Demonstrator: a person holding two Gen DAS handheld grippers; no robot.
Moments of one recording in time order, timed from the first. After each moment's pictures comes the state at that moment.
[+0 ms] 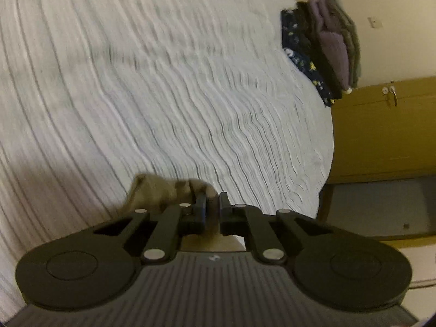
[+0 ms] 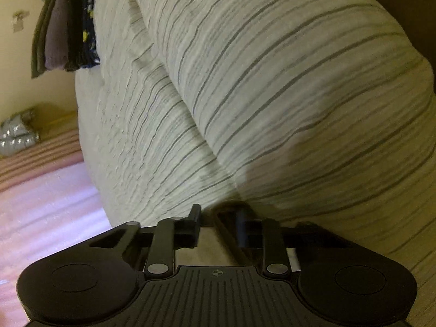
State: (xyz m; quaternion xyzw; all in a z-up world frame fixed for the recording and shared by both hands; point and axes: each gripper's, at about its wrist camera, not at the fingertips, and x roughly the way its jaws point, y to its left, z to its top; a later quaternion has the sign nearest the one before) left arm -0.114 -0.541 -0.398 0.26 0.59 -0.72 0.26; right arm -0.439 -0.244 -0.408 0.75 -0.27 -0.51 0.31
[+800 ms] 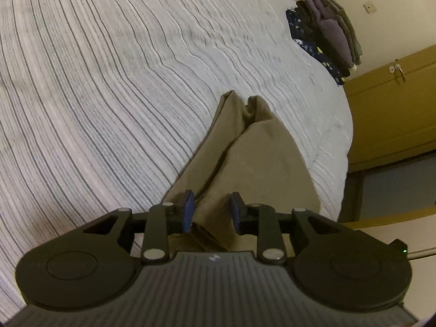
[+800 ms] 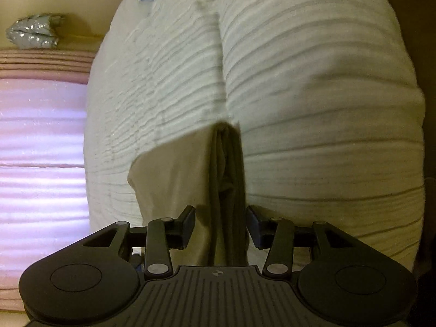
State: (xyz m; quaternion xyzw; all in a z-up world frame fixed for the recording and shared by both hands) left arm -0.009 -0.424 -0.369 0.29 0.54 -0.72 0.32; right arm -0.380 -0.220 -0.376 0.70 -0.10 -0.54 0.45
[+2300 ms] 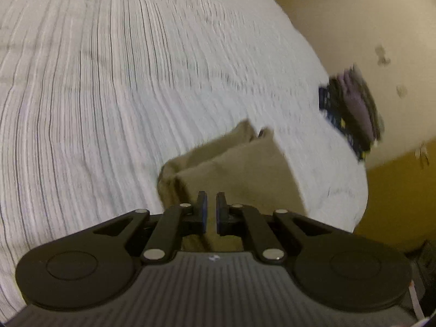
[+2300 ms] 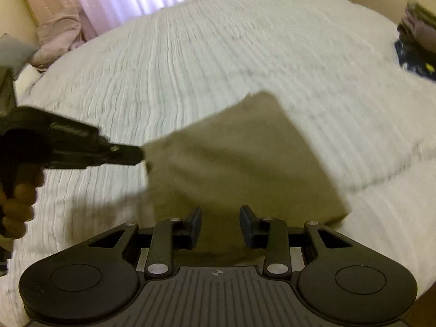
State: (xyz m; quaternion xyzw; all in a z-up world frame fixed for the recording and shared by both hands) left arm -0.017 -0.313 -0.330 0.15 0.53 -0.66 0.51; right arm -0.255 -0.268 -0.304 0.33 0.35 -0.44 0.76
